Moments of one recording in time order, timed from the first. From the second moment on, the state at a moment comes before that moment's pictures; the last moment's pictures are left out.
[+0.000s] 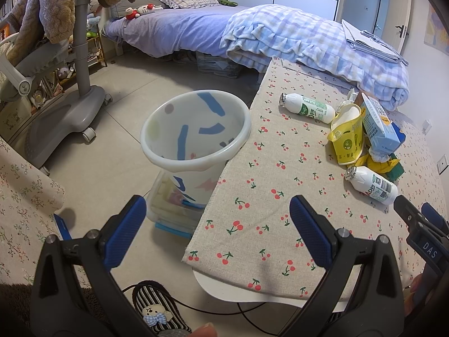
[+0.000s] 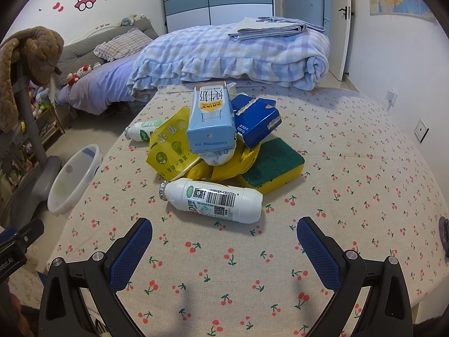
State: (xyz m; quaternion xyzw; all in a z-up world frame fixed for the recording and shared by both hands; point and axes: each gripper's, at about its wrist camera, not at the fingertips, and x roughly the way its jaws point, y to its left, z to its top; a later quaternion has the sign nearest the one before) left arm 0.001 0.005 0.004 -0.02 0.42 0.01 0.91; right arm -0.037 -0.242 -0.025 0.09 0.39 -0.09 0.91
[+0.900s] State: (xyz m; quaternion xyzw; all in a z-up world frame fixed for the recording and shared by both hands) left arm 0.013 0.007 0.019 -0.03 0.42 -0.01 0.91; right arm -0.009 -0.260 -0.002 0.09 0.39 -0.08 0.91
